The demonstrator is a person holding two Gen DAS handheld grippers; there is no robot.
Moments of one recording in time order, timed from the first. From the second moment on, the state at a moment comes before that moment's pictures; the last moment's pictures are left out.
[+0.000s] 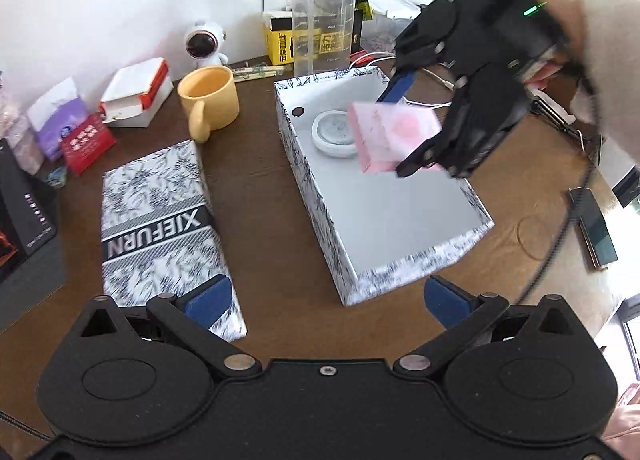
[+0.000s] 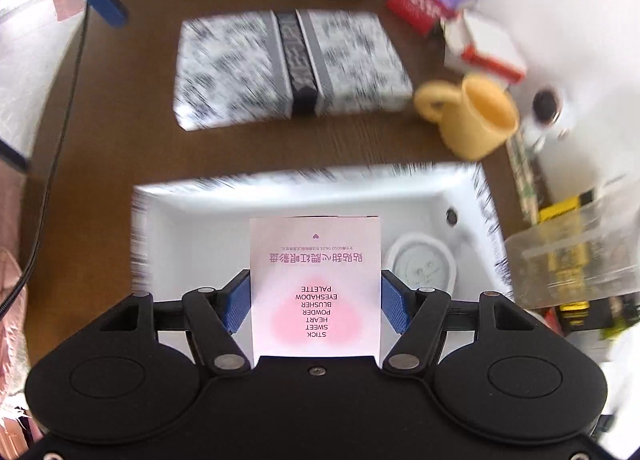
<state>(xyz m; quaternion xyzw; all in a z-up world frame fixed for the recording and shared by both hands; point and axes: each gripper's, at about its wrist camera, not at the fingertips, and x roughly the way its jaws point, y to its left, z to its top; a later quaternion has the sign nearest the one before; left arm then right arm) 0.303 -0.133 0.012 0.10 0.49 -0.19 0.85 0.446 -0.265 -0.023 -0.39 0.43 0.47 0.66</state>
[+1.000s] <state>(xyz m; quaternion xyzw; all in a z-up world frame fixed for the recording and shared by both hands) 0.307 -0.136 -0.006 0.10 0.51 -0.17 0.84 0.464 -0.249 -0.083 -0.39 0.44 0.49 0.65</state>
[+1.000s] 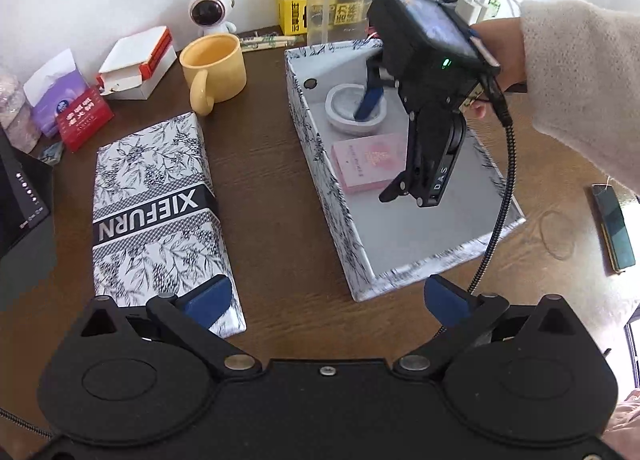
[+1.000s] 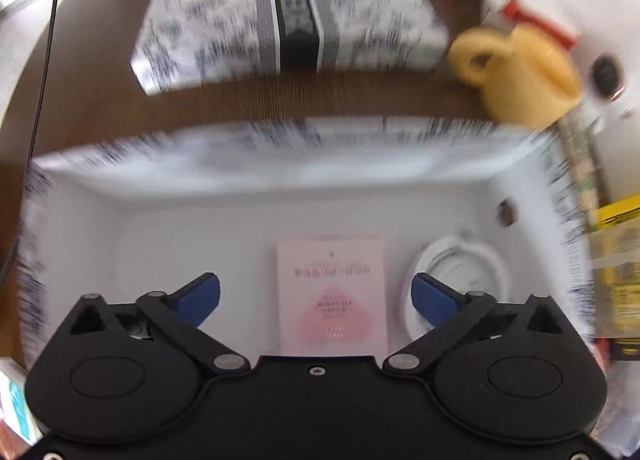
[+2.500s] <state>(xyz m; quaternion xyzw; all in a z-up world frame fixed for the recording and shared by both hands) 0.144 -0.293 -0.082 0.37 0.42 -0.47 0.68 0.074 -0.384 -0.011 -0.27 0.50 0.31 0.76</state>
